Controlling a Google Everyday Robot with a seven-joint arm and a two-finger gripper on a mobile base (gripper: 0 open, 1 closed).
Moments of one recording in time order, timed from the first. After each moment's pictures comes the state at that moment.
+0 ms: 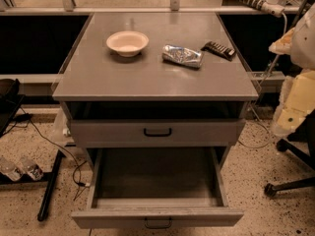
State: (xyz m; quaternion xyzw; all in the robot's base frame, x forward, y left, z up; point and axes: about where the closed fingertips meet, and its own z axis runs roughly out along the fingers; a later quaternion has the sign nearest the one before) arm 0.438 -0.217 0.976 -0.60 0.78 -0.03 0.16
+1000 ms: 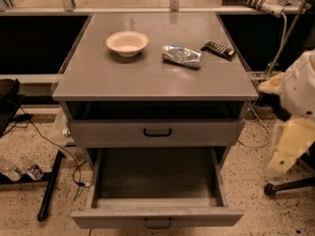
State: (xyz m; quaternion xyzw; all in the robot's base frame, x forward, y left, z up) arm 0.401 -0.206 0.915 -0.61 0.78 0.02 0.15
